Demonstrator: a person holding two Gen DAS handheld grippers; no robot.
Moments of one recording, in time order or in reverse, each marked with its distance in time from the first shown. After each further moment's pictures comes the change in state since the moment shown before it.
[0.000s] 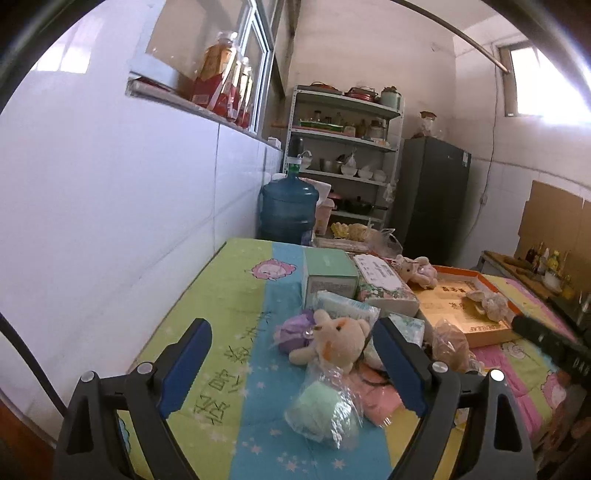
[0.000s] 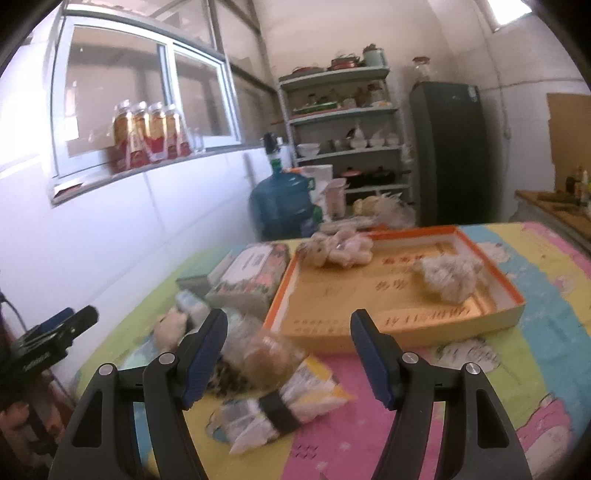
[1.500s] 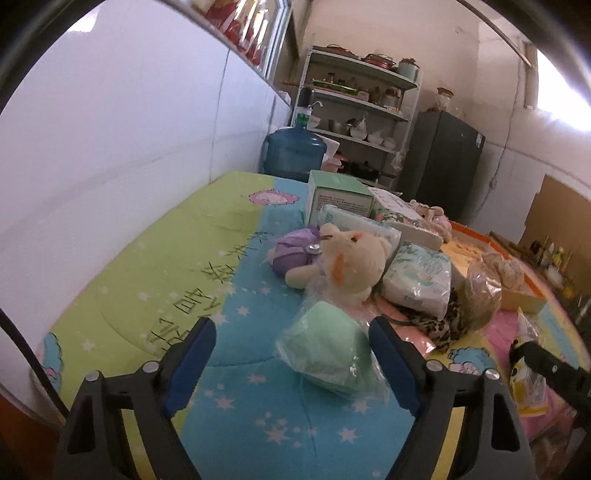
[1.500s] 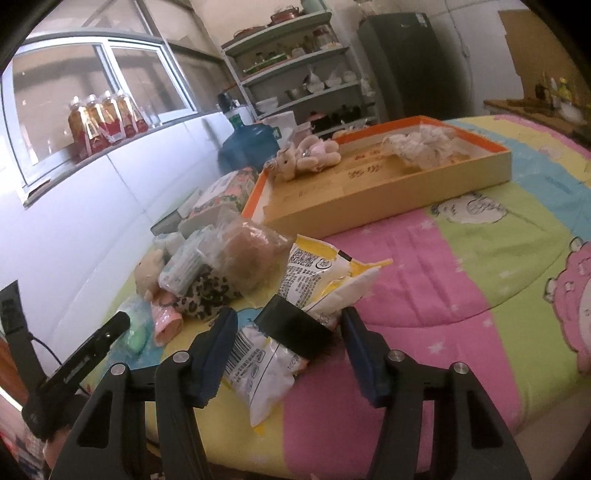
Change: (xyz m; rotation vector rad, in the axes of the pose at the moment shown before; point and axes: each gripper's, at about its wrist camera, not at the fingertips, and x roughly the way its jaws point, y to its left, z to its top) left arm 0.056 0.003 -0.060 -0.088 0.159 -0.012; right arm 0.004 -0.016 -0.066 0.231 0.146 -0.062
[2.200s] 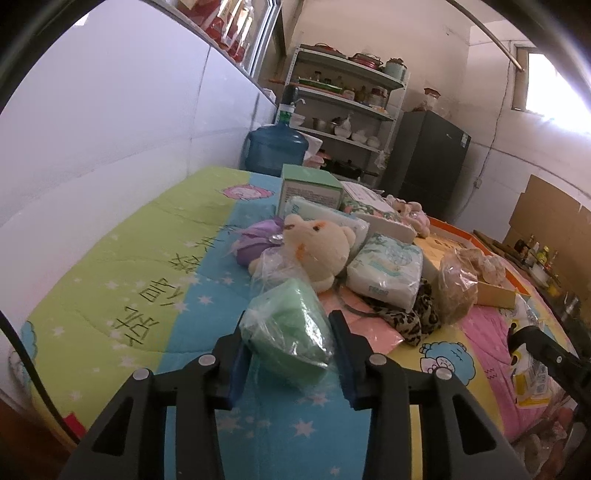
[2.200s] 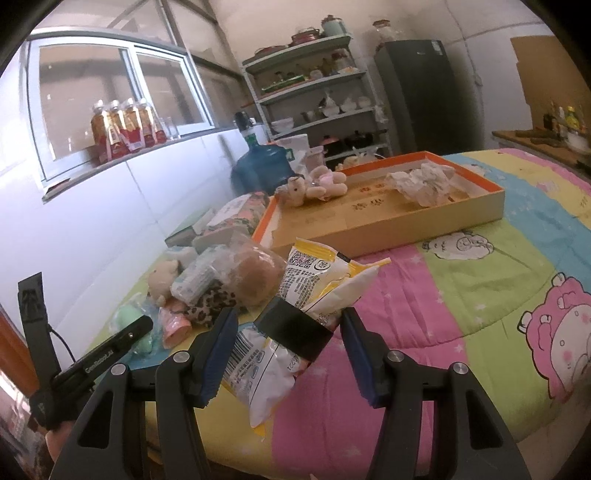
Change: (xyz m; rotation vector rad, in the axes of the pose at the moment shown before) left arm -0.007 -0.019 -0.007 0.017 -0.001 -0.054; right arm -0.021 0.003 0.004 -0.076 -0.076 0.033
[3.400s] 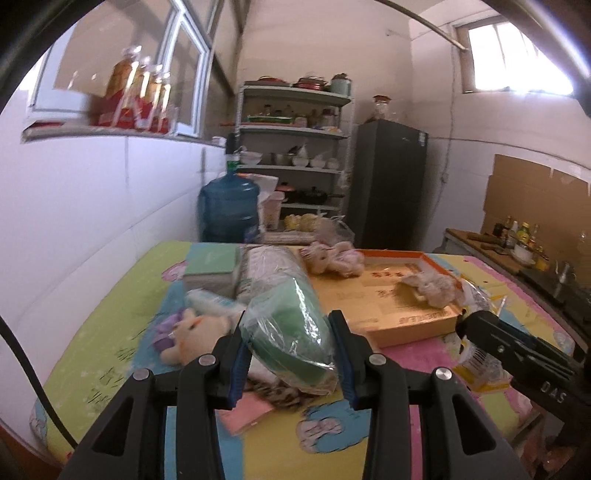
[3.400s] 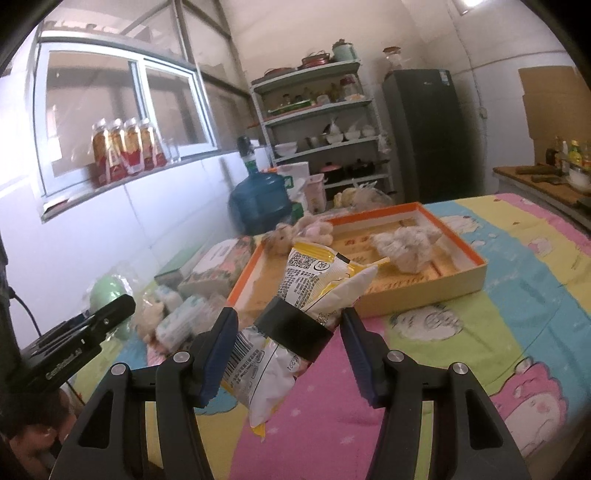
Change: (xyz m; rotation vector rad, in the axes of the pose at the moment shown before) left arm -0.035 -0.120 0.045 0.203 -0.123 -0.052; right arm -0.018 -0.030 0.052 -0.068 -0.101 -0.033
